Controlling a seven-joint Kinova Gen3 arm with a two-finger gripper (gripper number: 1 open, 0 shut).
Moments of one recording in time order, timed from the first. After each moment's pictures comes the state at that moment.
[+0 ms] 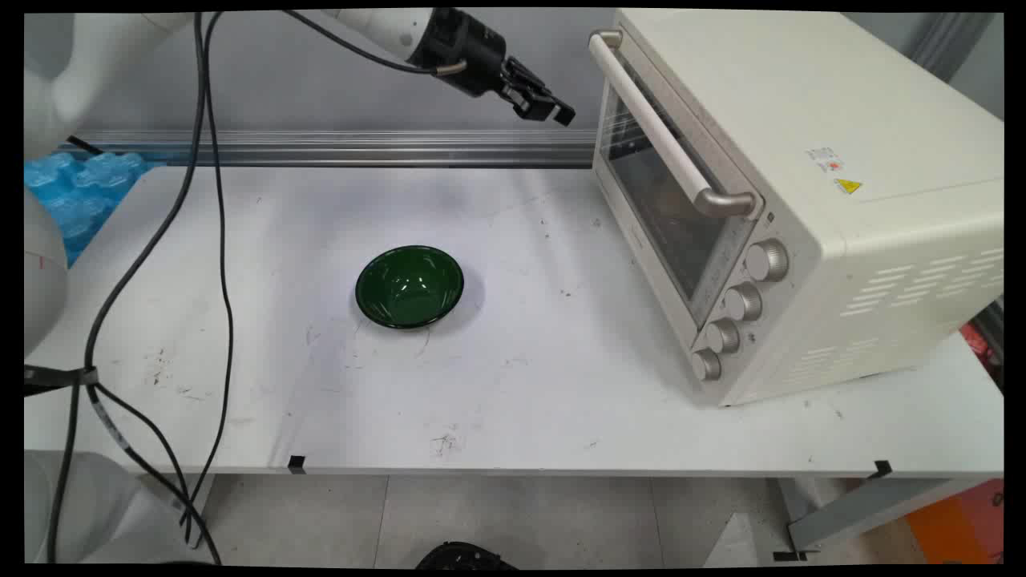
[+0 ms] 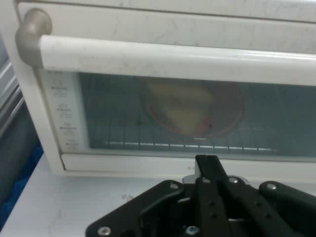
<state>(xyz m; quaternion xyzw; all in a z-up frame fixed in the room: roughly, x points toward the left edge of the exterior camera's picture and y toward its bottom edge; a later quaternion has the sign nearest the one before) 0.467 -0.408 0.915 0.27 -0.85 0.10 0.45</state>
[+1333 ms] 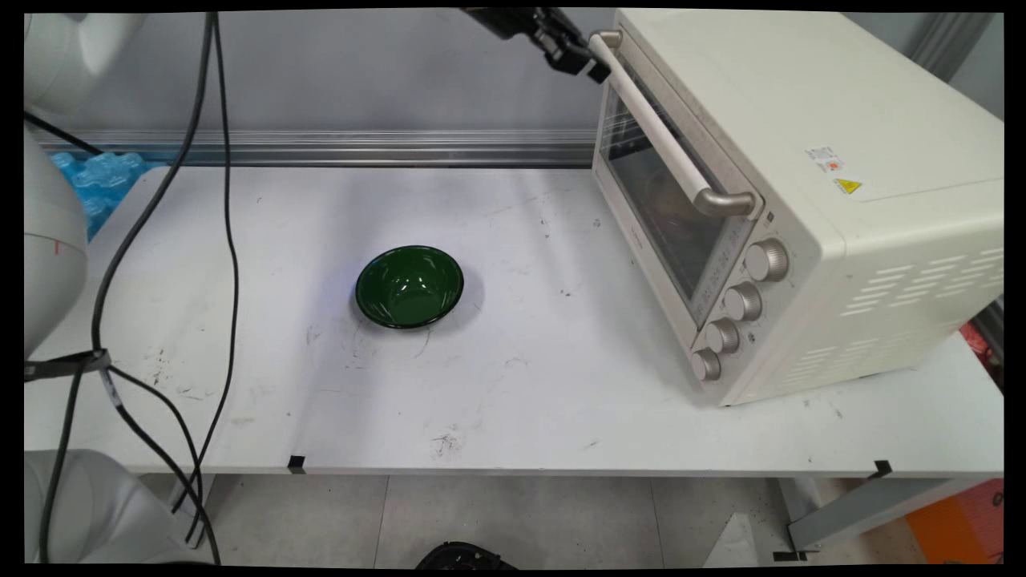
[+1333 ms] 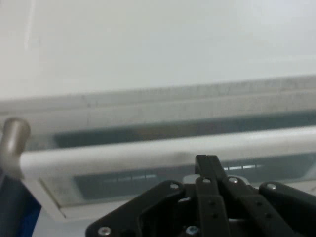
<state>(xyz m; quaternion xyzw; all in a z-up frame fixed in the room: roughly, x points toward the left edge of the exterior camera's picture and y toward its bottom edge) 0.424 -0.423 0.990 0.21 -0.87 0.11 0.42</state>
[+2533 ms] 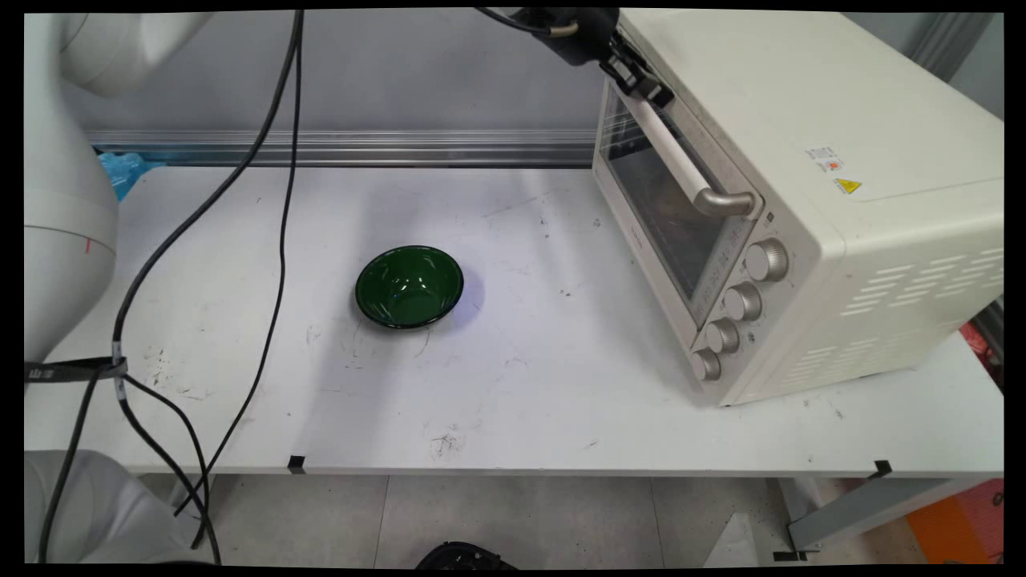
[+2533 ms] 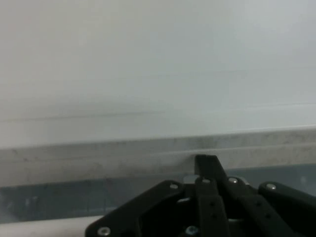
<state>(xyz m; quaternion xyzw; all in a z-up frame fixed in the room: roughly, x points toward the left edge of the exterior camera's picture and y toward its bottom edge) 0.350 -0.439 0.966 0.23 -0.87 0.10 0.42</state>
